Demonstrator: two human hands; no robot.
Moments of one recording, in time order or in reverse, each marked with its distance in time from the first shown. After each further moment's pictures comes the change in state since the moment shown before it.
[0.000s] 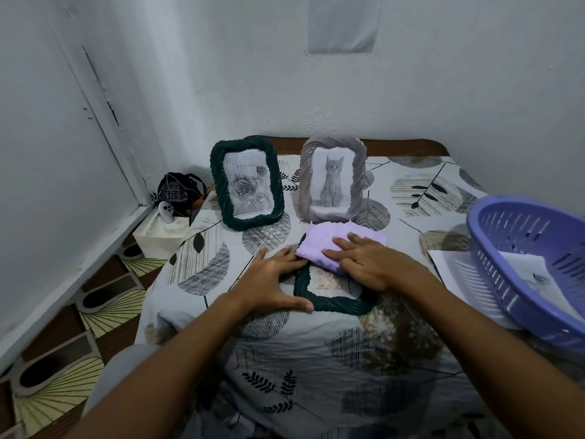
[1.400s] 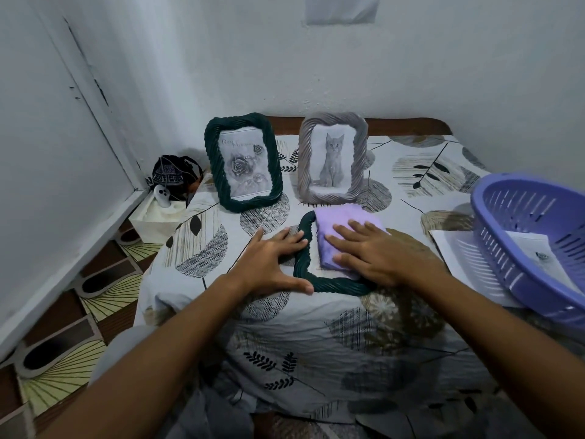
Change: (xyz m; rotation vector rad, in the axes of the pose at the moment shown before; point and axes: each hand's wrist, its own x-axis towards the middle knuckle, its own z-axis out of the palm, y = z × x) left_hand -0.001 0.001 0.000 -0.026 -0.001 -0.019; right_hand -0.013 0.006 0.023 -0.108 0.077 -0.091
